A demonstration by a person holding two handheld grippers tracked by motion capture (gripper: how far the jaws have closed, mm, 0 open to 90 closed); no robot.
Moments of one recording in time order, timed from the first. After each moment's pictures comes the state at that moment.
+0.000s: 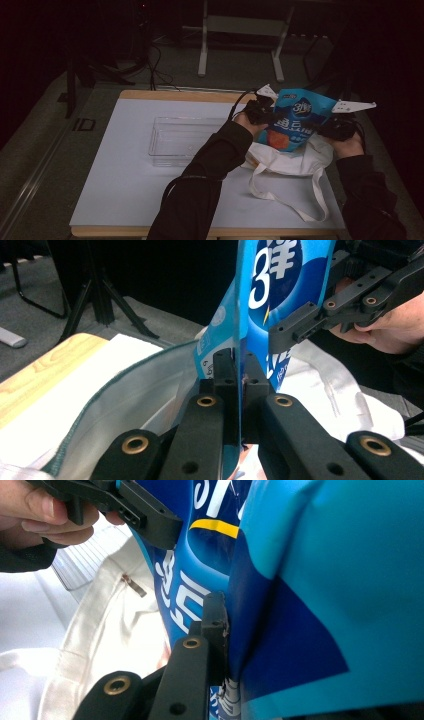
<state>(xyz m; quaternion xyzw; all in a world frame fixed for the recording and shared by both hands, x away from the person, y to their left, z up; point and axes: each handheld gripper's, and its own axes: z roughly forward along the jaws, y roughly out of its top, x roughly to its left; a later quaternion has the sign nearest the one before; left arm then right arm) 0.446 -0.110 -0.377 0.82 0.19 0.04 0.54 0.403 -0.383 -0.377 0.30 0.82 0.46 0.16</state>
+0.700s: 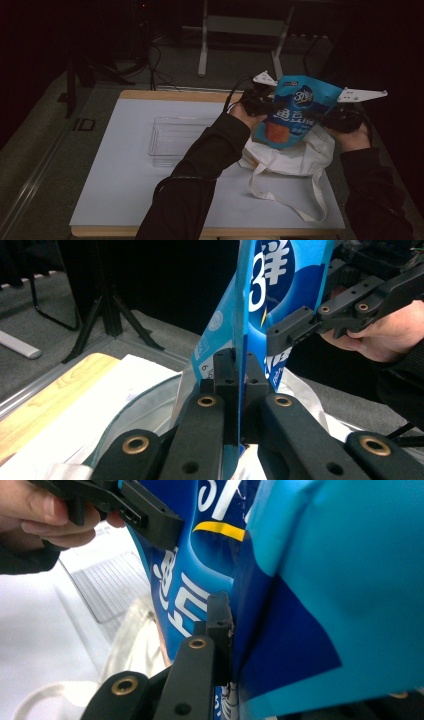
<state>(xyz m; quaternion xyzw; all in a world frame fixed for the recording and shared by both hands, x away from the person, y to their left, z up) 0.425 -0.087 -0.324 0.81 0.20 0.06 0.55 0.391 -0.364 -0.327 0.27 0.82 0.48 0.18</state>
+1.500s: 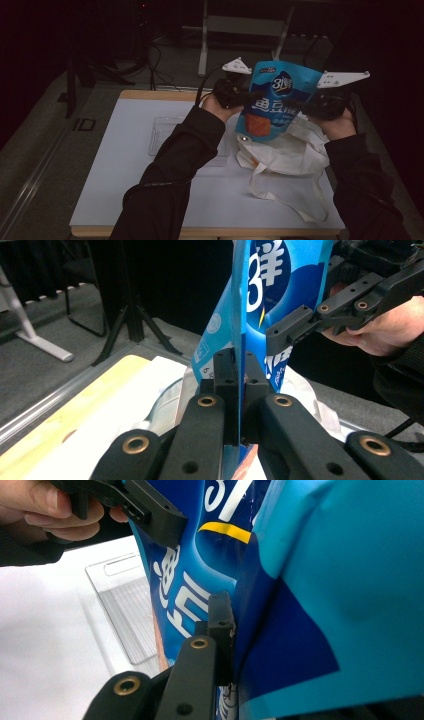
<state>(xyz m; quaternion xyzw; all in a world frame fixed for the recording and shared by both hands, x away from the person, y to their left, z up) 0.401 -0.015 -0.284 0.80 0.21 0.09 0.55 0.387 -0.295 -0.282 0.22 0.83 0.48 0.18</state>
